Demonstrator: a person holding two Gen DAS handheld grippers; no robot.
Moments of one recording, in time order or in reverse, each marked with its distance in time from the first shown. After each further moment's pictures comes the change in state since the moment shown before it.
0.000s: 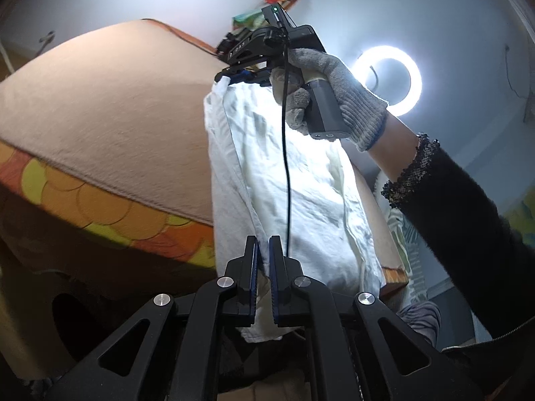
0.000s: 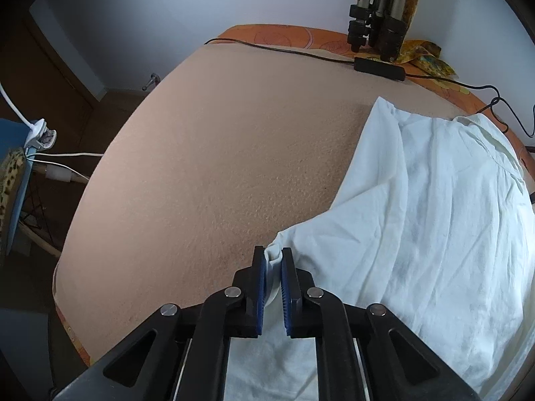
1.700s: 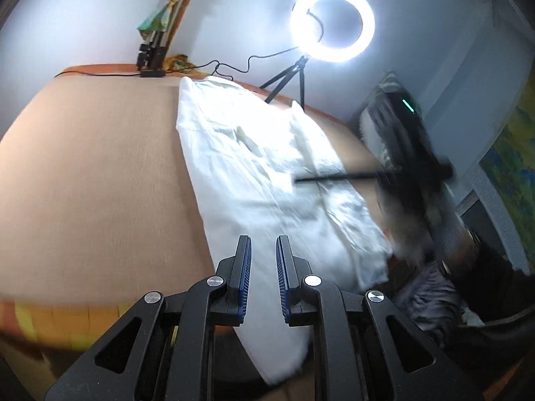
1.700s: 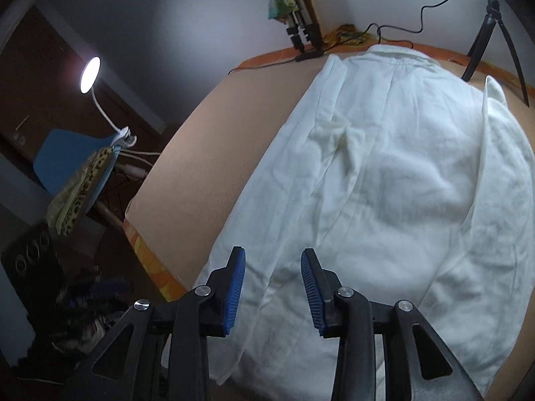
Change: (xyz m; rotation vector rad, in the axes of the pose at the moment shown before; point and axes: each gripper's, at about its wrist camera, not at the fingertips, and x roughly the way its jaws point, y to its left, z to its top) left arm 0.047 -0.072 0.067 0.339 0.160 0.033; right arm -0.103 -0.105 -0.222 0.057 -0.133 0.299
